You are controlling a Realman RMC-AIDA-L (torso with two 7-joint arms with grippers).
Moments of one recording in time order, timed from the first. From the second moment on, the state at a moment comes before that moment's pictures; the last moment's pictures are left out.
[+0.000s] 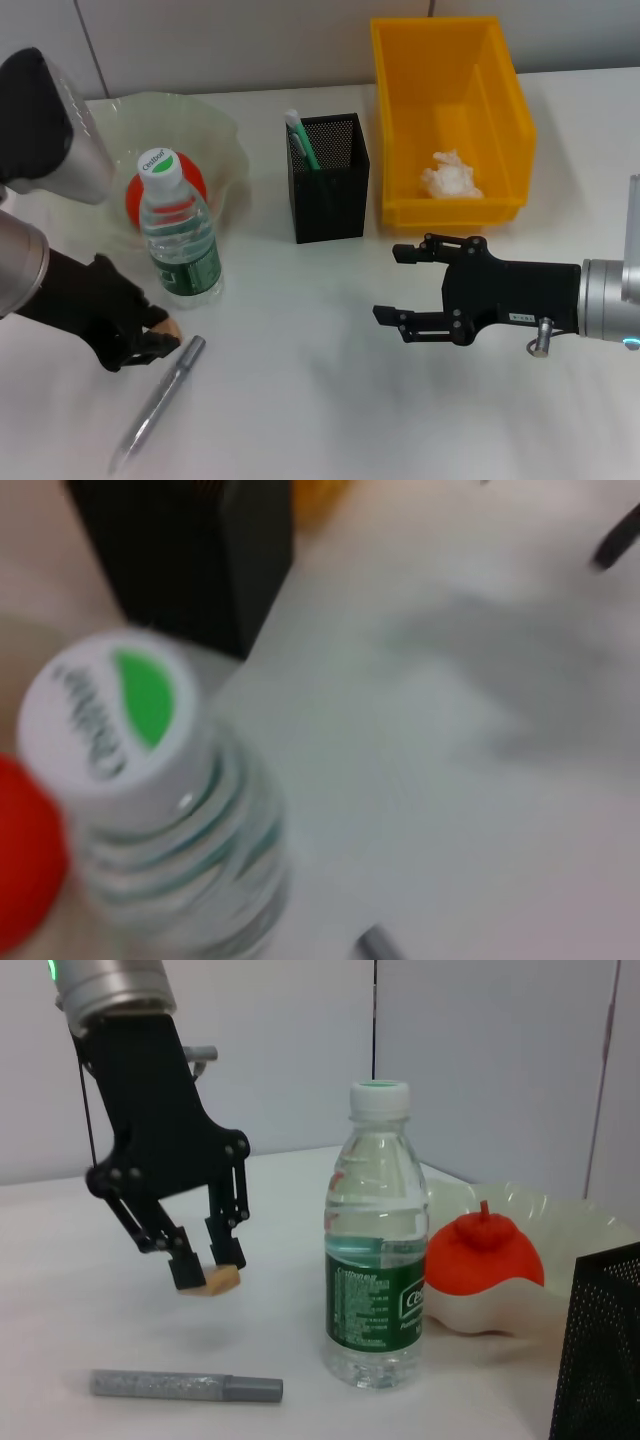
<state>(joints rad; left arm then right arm) -0.49 -2.07 1.38 1.54 2.49 1.71 -2.20 0.27 2.08 -1.23 -0.83 -1.61 -1.29 1.16</state>
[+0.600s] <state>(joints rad) -0.51 -2.07 1.17 1.53 2.05 1.81 -2.02 0.27 2.08 -1.21 -0.82 -1.61 -1.29 1.16</state>
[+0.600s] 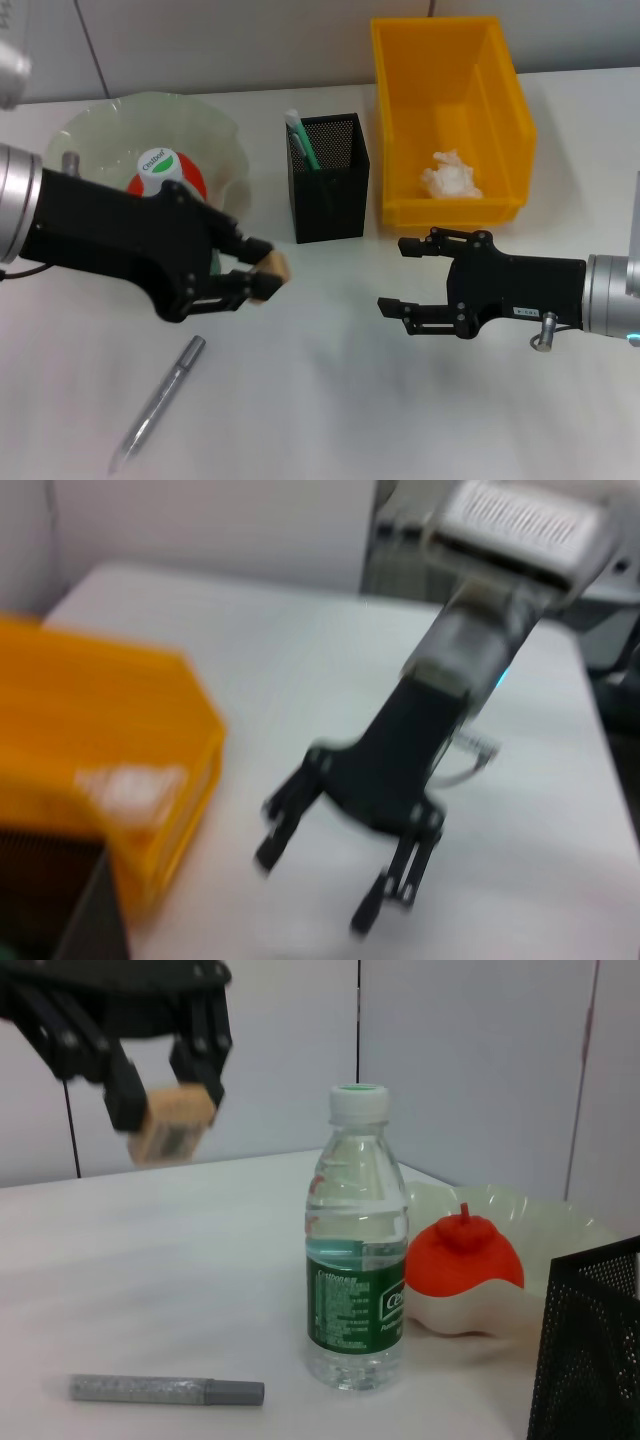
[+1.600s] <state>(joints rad) -0.53 -2.07 1.27 1.32 1.67 1.34 -1.82 0.26 2.08 -1.21 -0.83 -1.61 -1.29 1.17</state>
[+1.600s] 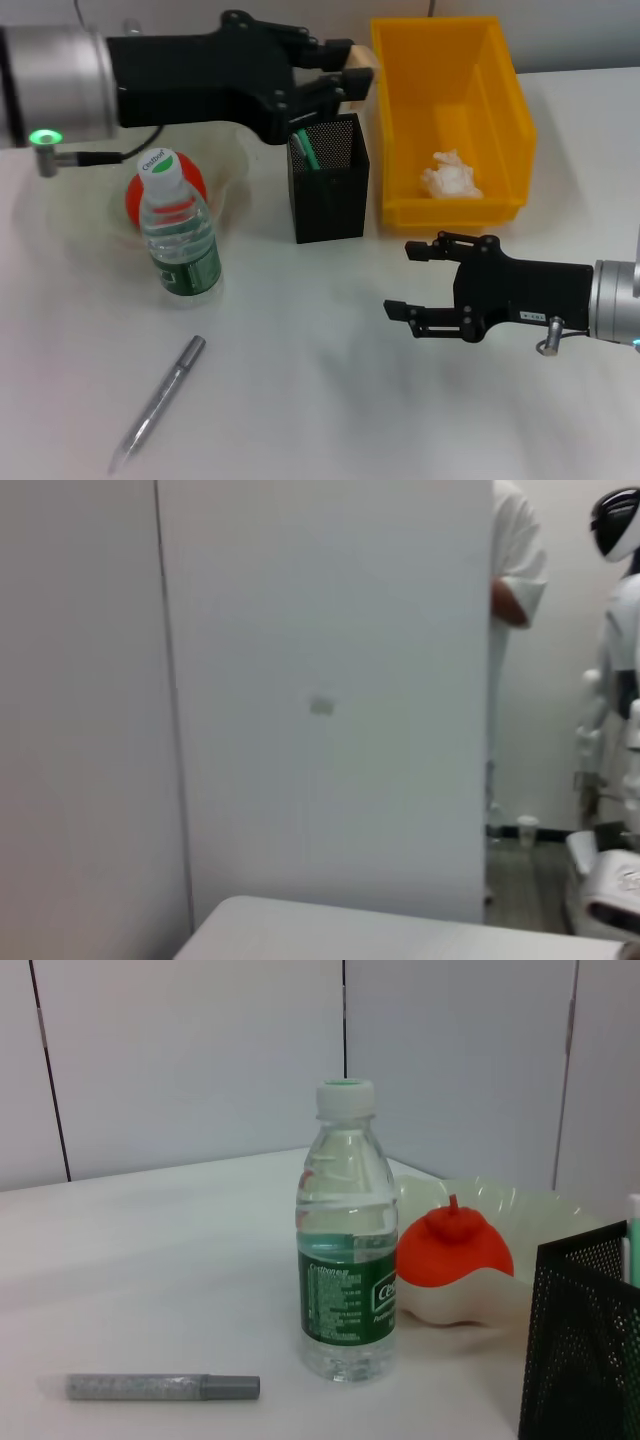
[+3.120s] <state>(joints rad) -0.65 -2.08 1.56 1.06 1.87 0.78 -1.81 0.23 2.09 -1.21 -0.83 -1.61 -1.31 1.19</state>
